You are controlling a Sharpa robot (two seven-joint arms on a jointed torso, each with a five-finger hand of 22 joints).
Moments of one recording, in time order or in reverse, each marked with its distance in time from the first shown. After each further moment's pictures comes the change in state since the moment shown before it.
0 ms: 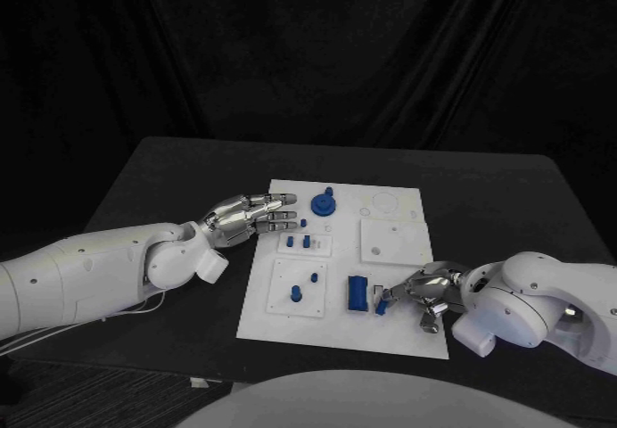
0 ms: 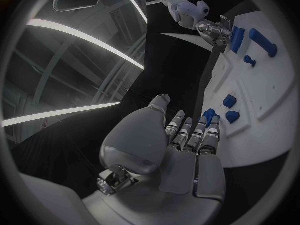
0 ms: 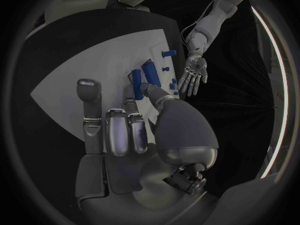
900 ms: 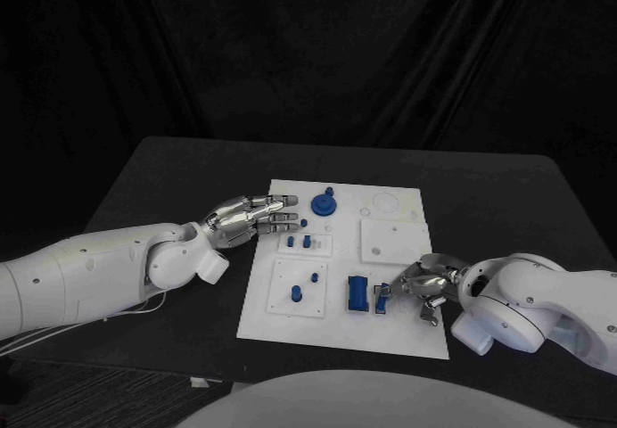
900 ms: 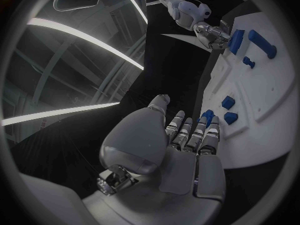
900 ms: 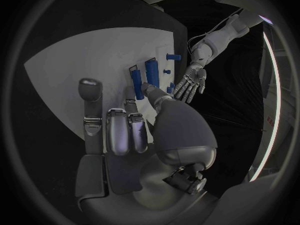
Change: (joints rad) left arm -0.003 0.004 0.000 -0.004 0.000 0.007 -0.008; left_hand -0.004 -0.004 0.003 -0.003 0.000 0.000 0.000 0.000 0.000 0.000 0.000 0.000 0.000 0.000 0.000 0.000 0.000 0.000 0.000 0.000 0.000 -0.001; right arm -0.004 0.007 0.000 0.015 -0.207 -0.010 0.022; right_hand 0.008 0.008 -0.058 0.011 -0.106 -0.064 0.000 0.055 0.036 0.000 0.000 0.000 0.000 0.000 0.000 0.000 -0.006 0.016 -0.004 0.004 -0.011 0.000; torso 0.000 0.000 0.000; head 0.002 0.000
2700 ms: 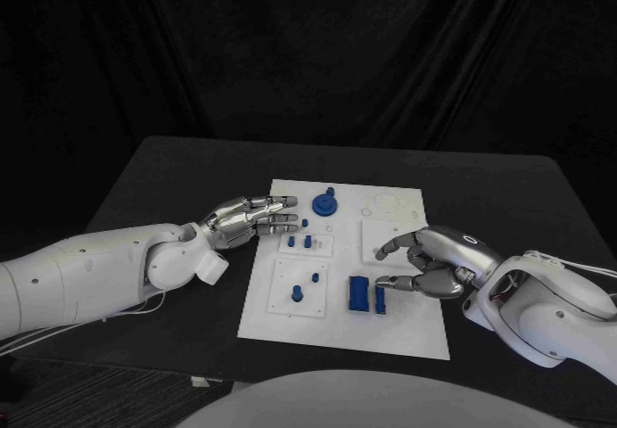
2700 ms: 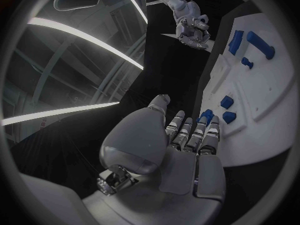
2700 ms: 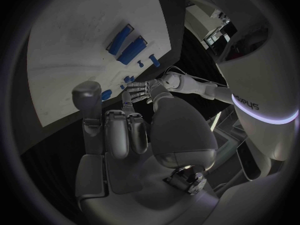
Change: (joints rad) left arm -0.003 -0.010 0.000 0.006 0.000 0.003 -0.001; left_hand 0.000 0.000 0.003 -0.003 0.000 0.002 0.002 0.004 0.000 0.004 0.004 0.000 0.000 0.000 0.000 0.004 0.001 0.000 0.007 0.000 0.004 0.000; right arm -0.019 -0.094 0.000 0.058 -0.798 -0.120 0.491; right_hand 0.093 -0.053 -0.239 0.230 -0.201 -0.179 0.003 -0.011 -0.115 0.000 0.000 0.000 0.000 -0.002 0.000 0.035 0.090 -0.001 0.027 0.002 0.144 0.000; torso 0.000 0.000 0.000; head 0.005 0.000
